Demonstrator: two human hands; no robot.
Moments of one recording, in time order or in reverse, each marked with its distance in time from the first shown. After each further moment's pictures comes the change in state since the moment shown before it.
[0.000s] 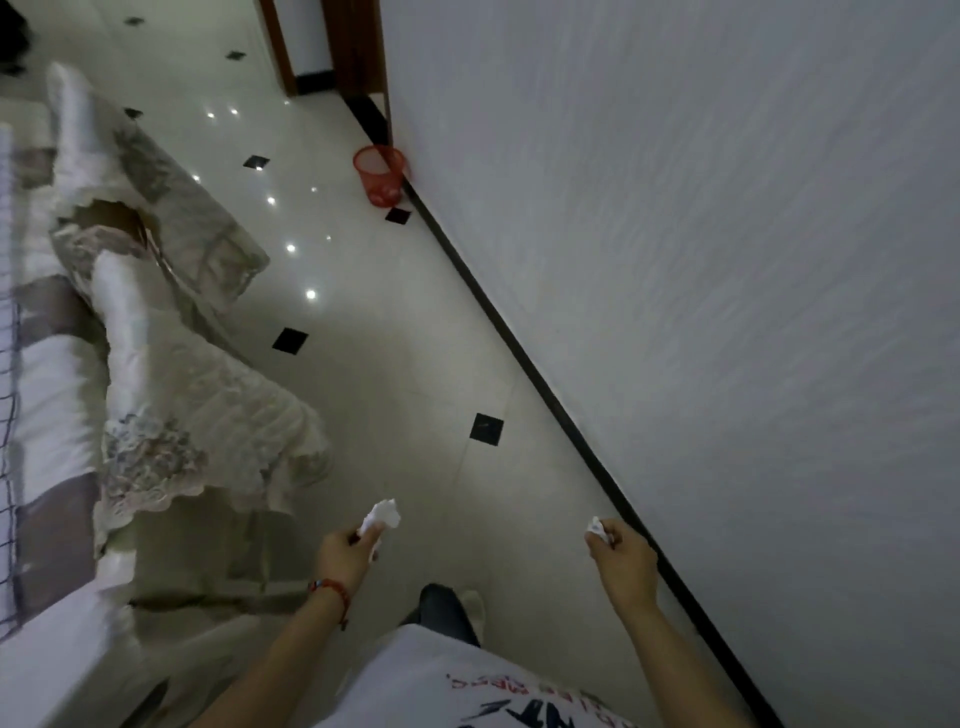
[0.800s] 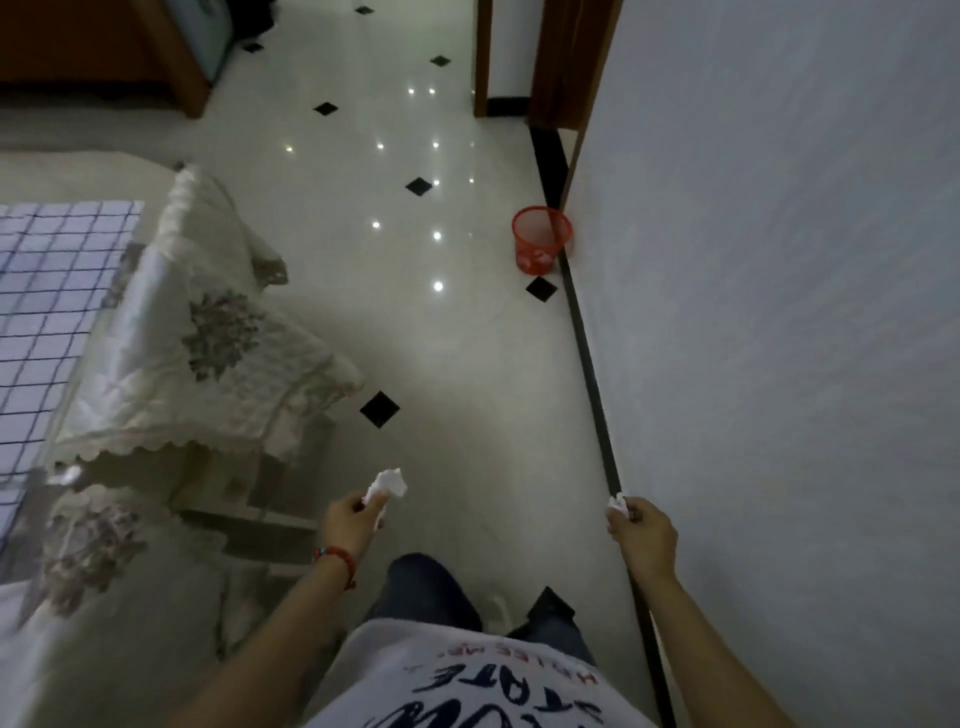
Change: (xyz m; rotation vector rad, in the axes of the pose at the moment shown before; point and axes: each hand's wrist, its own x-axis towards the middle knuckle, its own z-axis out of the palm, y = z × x) left_hand 0.374 0.288 -0.080 -0.224 0.312 -0.148; right_hand 0.447 -0.333 0.240 -0.094 -0.357 -0.096
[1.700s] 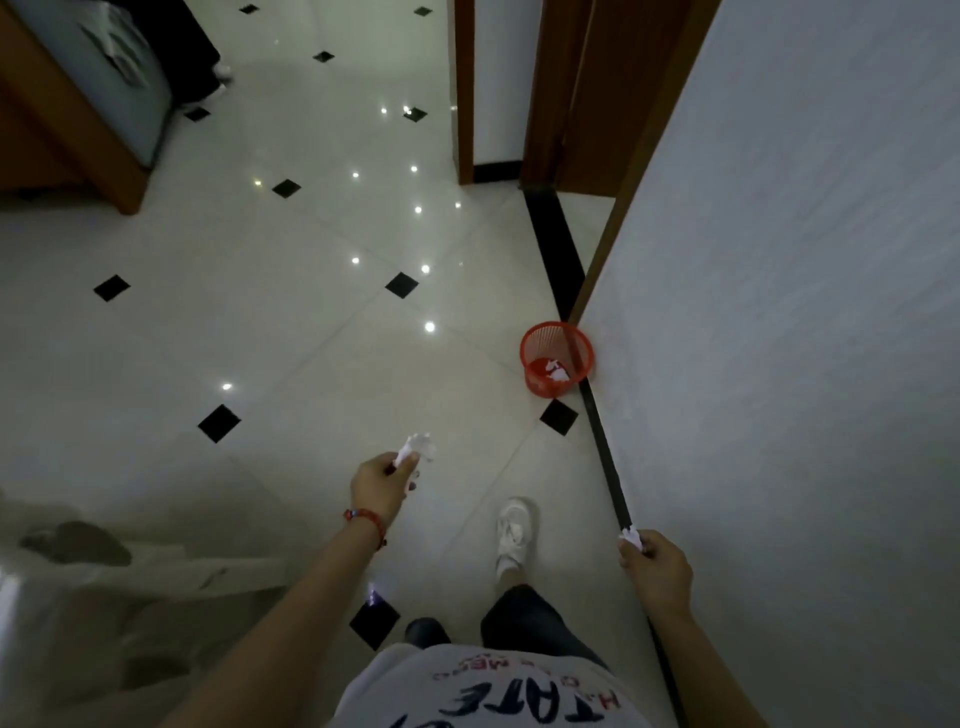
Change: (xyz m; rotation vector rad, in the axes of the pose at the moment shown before) left_hand 0.465 0.429 0.065 0.056 -0.056 0.152; right_hand 0.420 -0.308 0.149 -0.039 0.086 0.079
